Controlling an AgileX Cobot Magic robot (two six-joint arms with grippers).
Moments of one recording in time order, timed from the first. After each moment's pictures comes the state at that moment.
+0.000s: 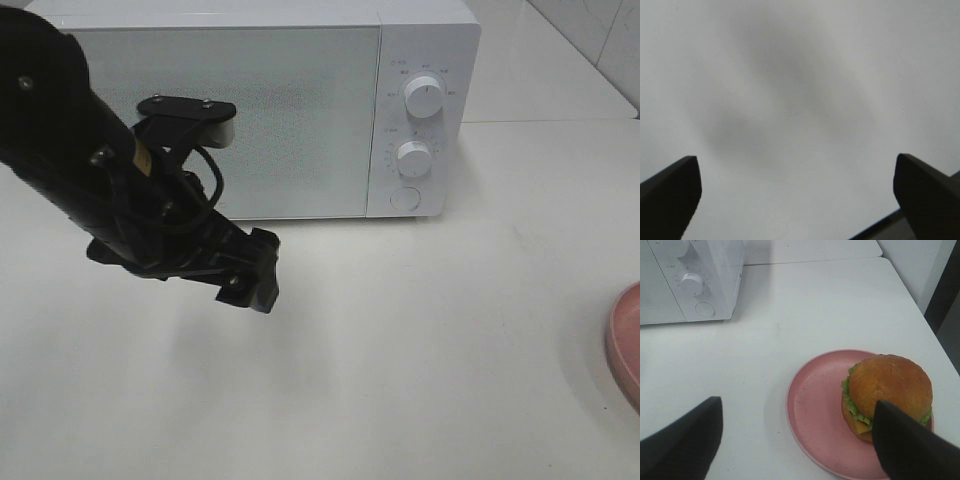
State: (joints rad) left arm -0.72 1.63 -1.00 -0.09 0.64 -0.16; right arm 0.02 0.00 -0.51 -0.09 1.02 0.13
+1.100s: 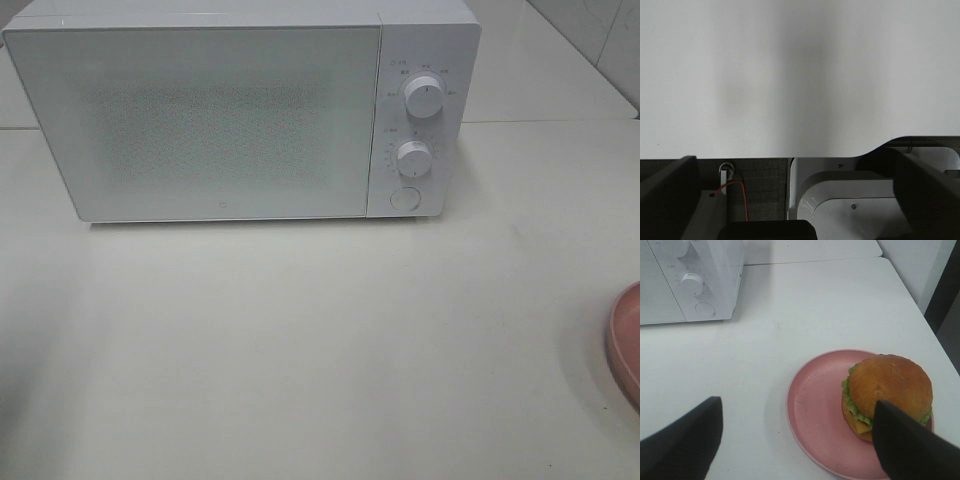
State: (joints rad) left arm -0.01 1.01 -0.58 -0.10 1.04 0.02; right arm 0.02 0.00 -0.51 -0.09 1.02 0.13
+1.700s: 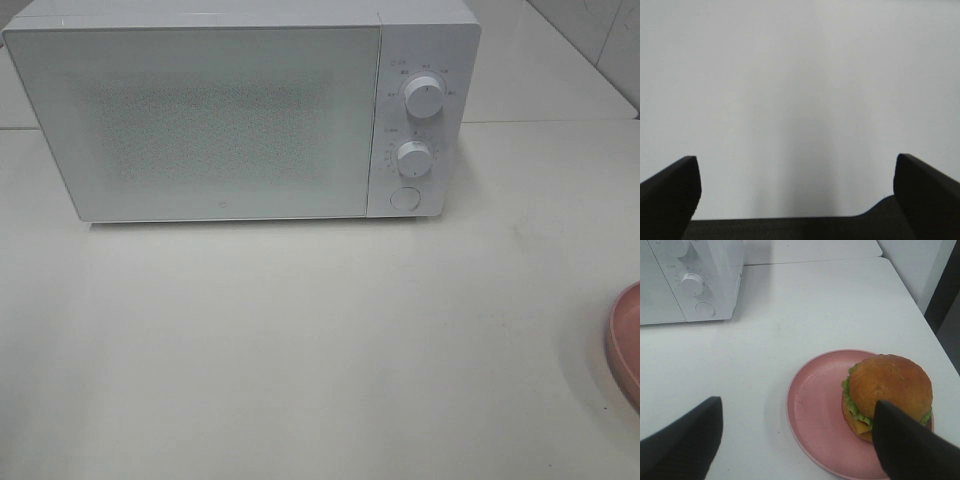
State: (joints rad) left arm -0.01 0.36 -0.51 -0.06 1.04 0.02; right arm 0.02 0.00 -0.51 -0.09 1.02 0.13
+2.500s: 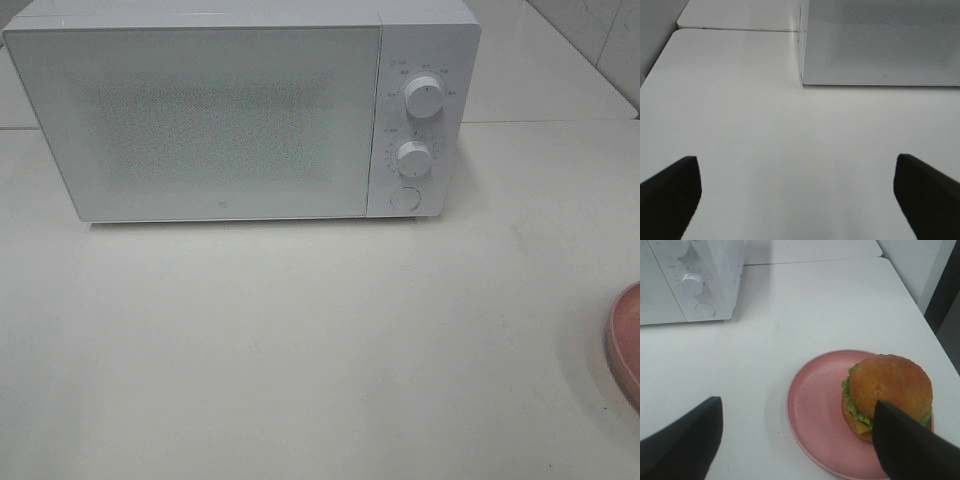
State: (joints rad) left arm -0.01 0.00 -0.51 -0.06 1.04 0.02; right arm 0.02 0.00 -0.51 -0.09 1.02 0.13
